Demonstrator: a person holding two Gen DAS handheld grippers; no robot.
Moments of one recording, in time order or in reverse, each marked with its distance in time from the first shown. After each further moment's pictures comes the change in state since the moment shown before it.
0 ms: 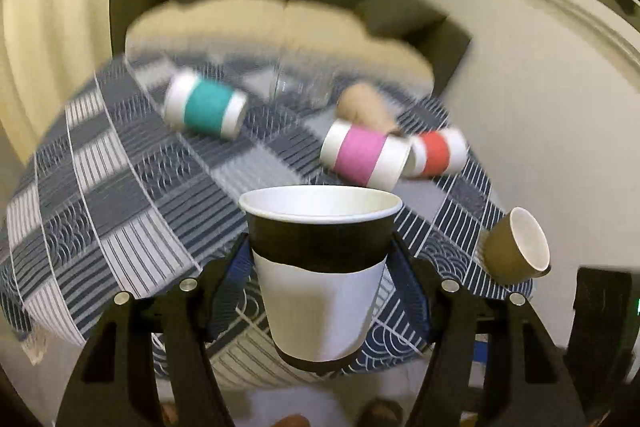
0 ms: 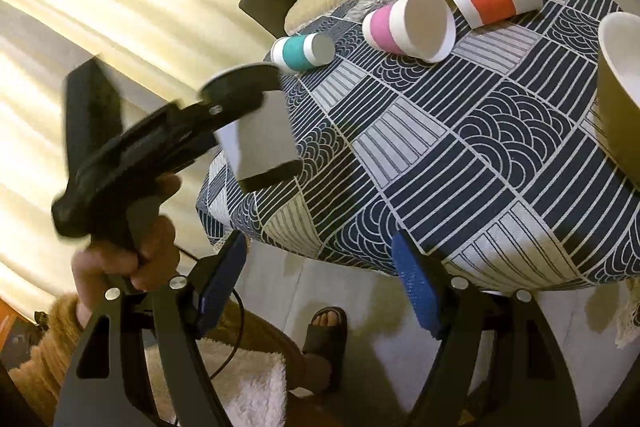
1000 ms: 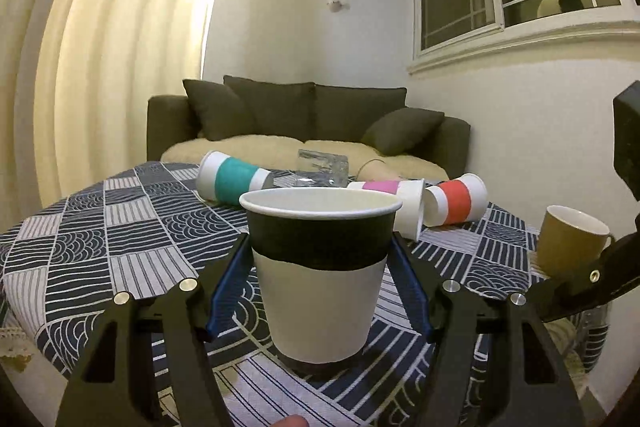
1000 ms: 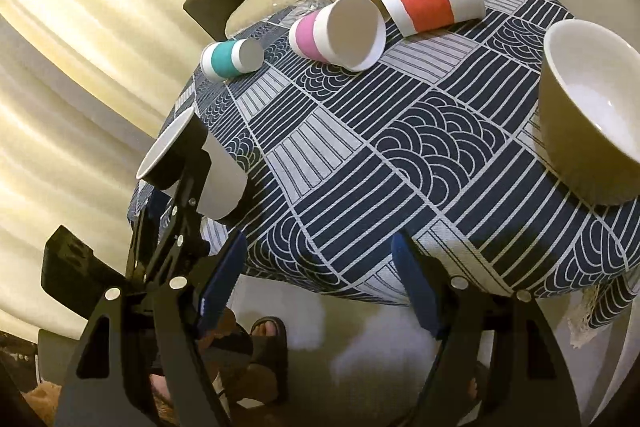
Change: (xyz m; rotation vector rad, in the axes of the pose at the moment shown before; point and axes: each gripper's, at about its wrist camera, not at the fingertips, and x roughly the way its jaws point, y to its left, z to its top) left arm 0.024 -0.010 -0.111 0.126 -0.584 0.156; right arm 0.009 -0.024 0.009 -0.009 -0.018 -0.250
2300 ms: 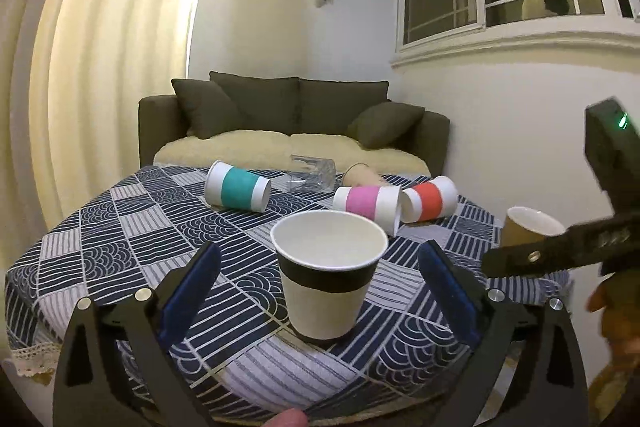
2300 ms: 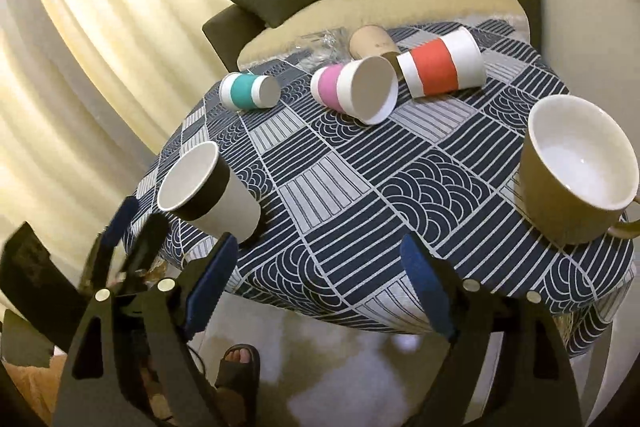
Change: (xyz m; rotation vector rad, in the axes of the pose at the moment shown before) left arm -0.060 0.015 0.037 0.008 0.066 -0.087; right arm -0.026 0.026 -0.010 -0.141 -0.185 -0.053
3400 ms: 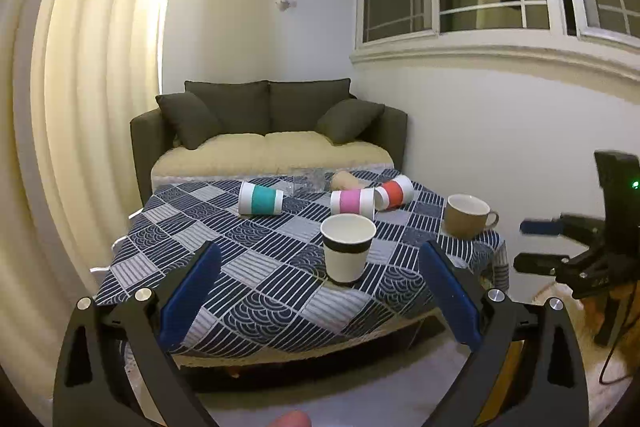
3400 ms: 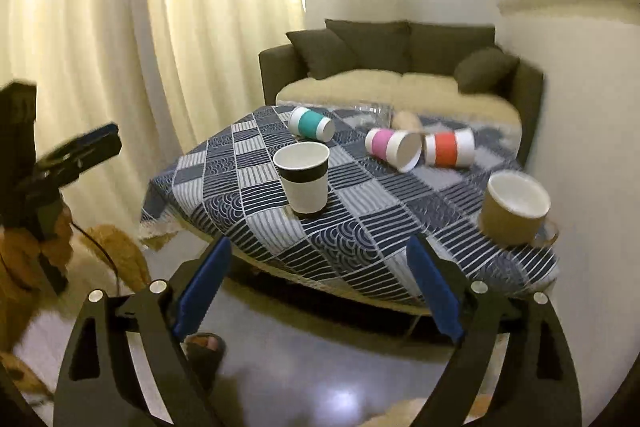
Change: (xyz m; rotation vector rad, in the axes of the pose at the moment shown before) left arm -0.152 0.063 0.054 0.107 0.078 -0.134; right arm -0.127 0.113 -0.096 -0.369 -0.238 -0.132
